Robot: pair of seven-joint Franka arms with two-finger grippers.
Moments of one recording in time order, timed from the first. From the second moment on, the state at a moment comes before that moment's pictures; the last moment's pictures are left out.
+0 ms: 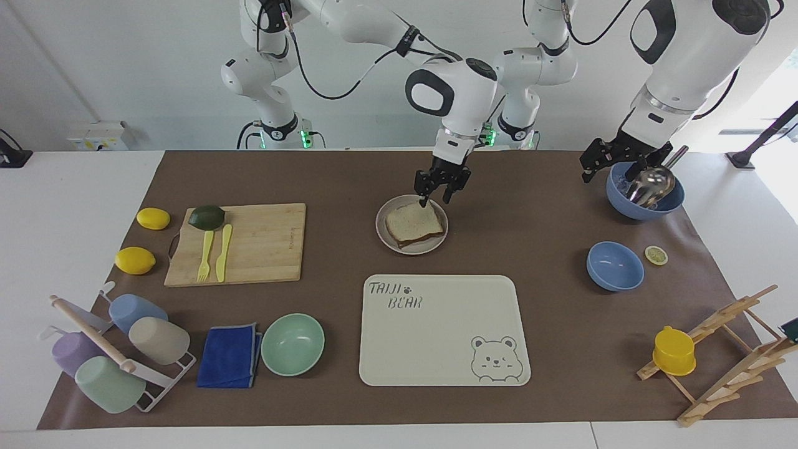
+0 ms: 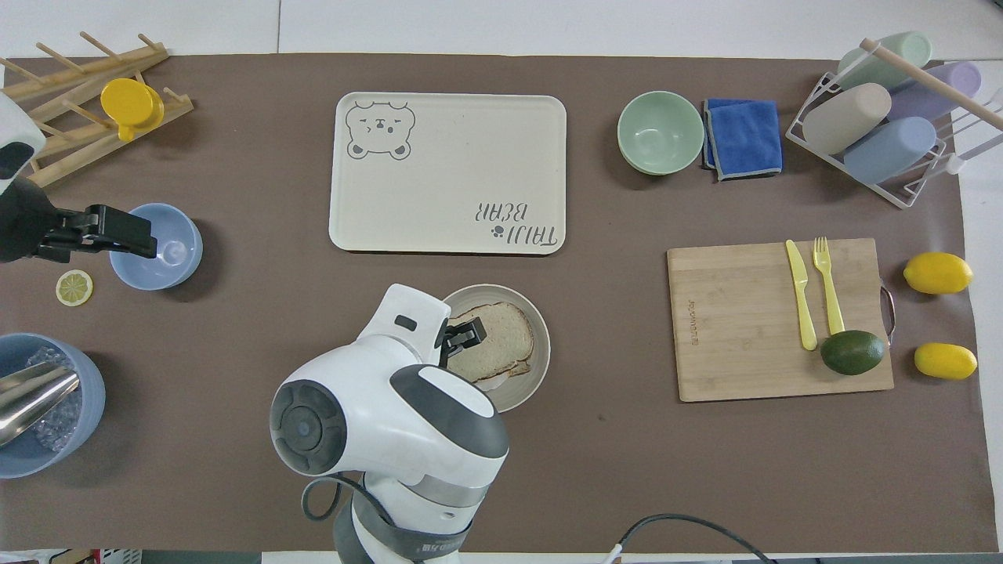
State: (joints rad) left arm -0.06 -0.02 -0.04 -1.66 -0.03 1.60 -0.06; right arm 0.77 0.36 0.08 -1.59 -0.32 1.93 0.68
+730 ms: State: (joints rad) left arm -0.23 -0.13 -0.06 -2.09 -0.17 1.91 -0.24; right arm 0.14 0.01 0.07 -1.58 -0.05 1.53 0.15
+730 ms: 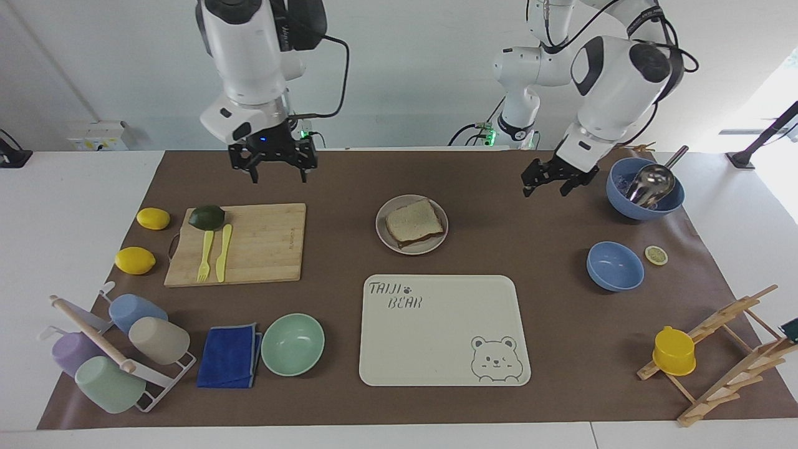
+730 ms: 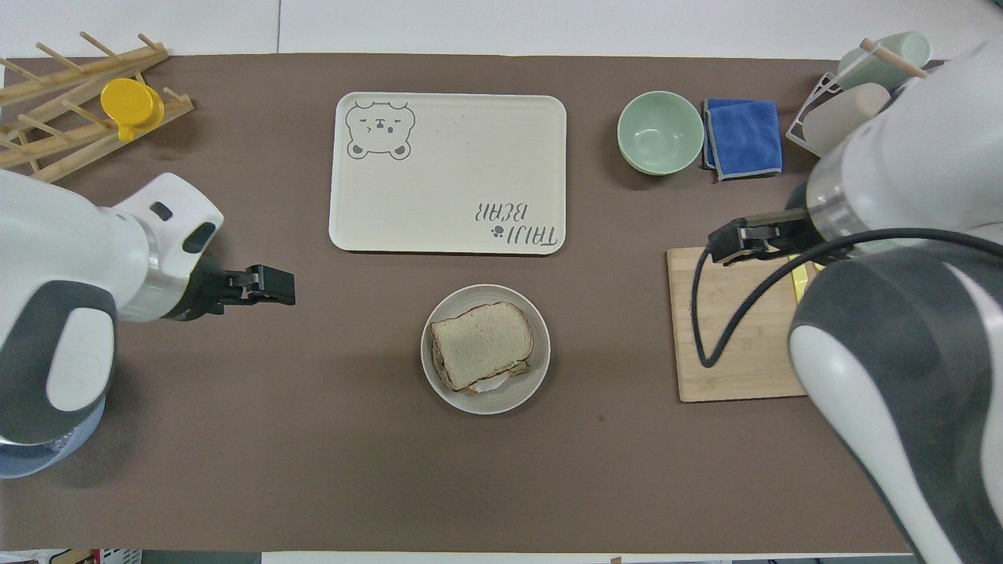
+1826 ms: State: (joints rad) left arm -0.51 -0.01 -0.06 -2.39 -0.37 2.41 -0.27; right arm 0.04 -0.03 0.01 -1.66 -0.05 1.52 0.00
